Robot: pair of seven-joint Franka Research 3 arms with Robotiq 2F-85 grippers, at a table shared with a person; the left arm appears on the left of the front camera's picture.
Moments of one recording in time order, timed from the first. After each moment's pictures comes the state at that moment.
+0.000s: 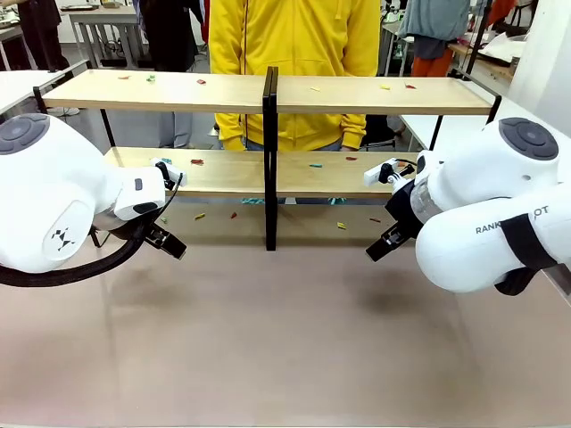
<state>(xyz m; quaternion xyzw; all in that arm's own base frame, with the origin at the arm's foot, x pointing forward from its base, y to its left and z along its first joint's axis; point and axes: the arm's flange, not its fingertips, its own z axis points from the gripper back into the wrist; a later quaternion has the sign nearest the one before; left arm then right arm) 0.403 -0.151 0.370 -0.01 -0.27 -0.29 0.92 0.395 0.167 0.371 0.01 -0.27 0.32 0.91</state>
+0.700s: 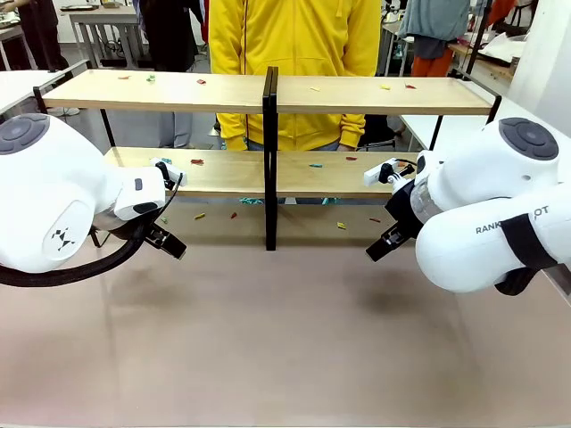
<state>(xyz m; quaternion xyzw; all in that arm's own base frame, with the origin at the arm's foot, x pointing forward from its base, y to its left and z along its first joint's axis) 0.403 -0.151 0.370 -0.01 -0.27 -0.29 0.92 0.395 0.167 0.371 0.01 -0.27 0.32 0.91</state>
